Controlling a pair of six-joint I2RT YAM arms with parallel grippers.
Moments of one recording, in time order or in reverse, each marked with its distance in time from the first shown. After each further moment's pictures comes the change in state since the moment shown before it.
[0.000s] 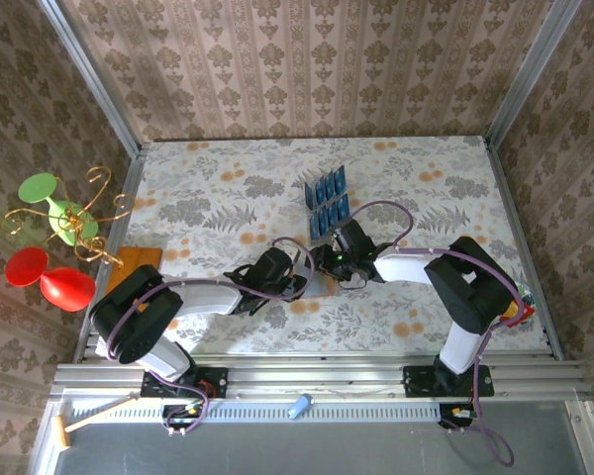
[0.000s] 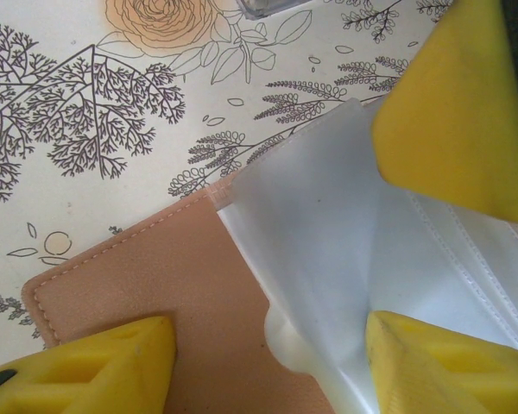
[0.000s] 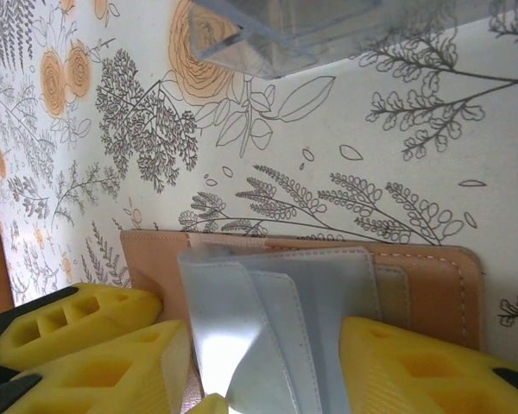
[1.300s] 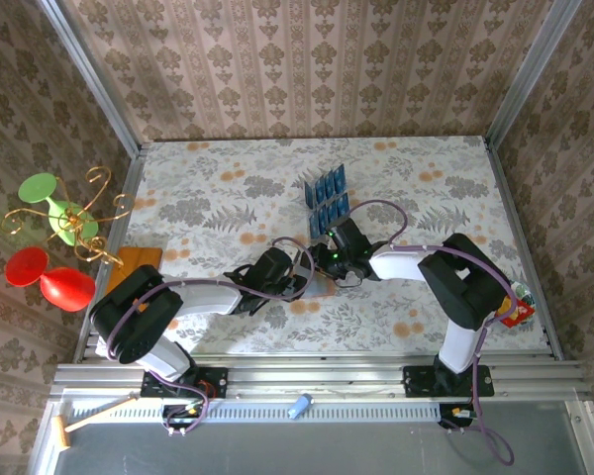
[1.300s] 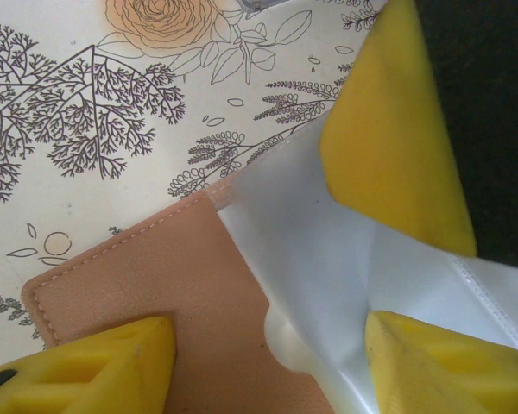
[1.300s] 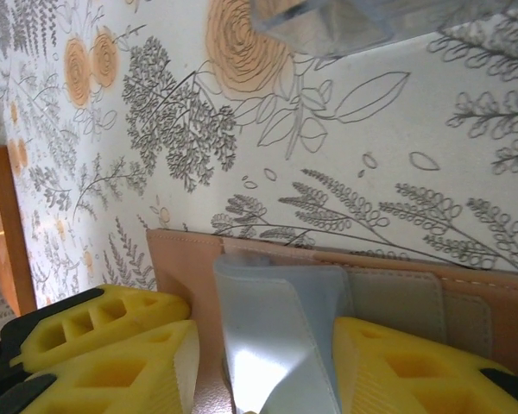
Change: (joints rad) left arm 0.000 0.000 0.000 0.001 0.000 0.000; right arm 0.018 0.045 0.037 0.037 -0.052 0.008
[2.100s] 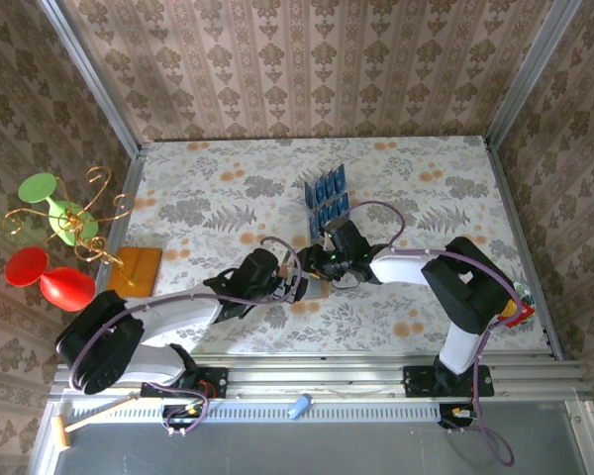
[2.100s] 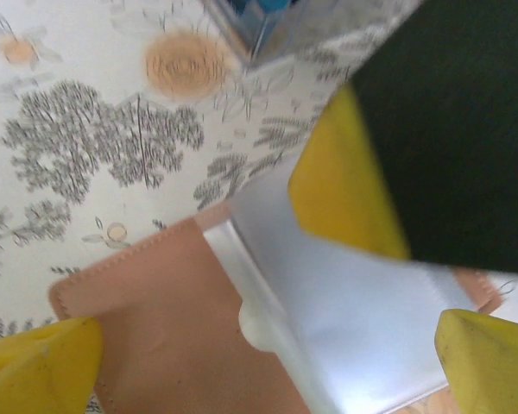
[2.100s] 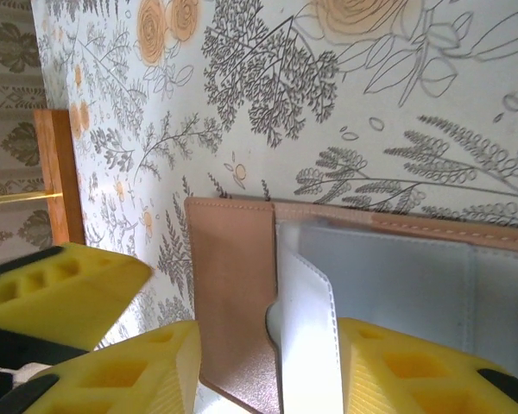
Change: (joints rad) left arm 0.001 -0.253 -0.061 -0.061 -0.013 0.019; right arm 0.029 -0.033 -0.020 0.060 -0.072 0.033
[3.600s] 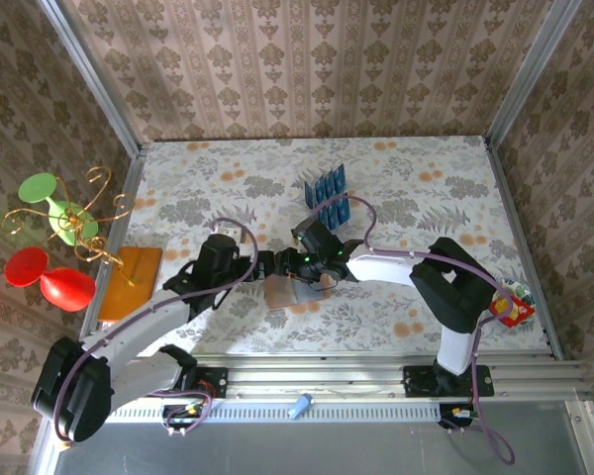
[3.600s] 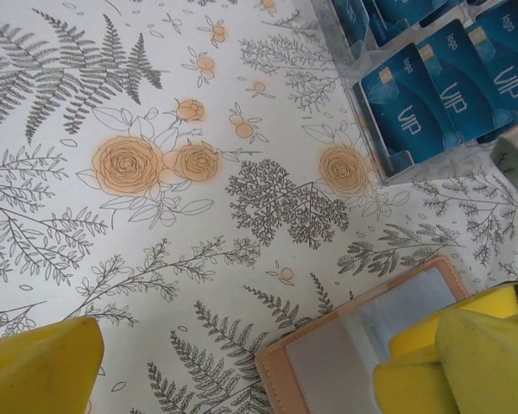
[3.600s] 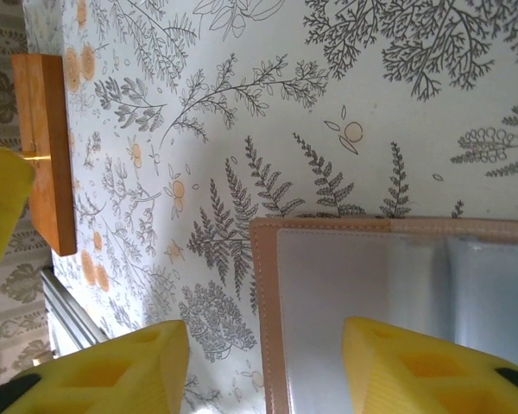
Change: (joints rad) left arm 0.276 -0.237 -0.014 -0.164 0.060 -0.092; right arm 0.140 0.059 0.201 -0.189 0.095 -0.018
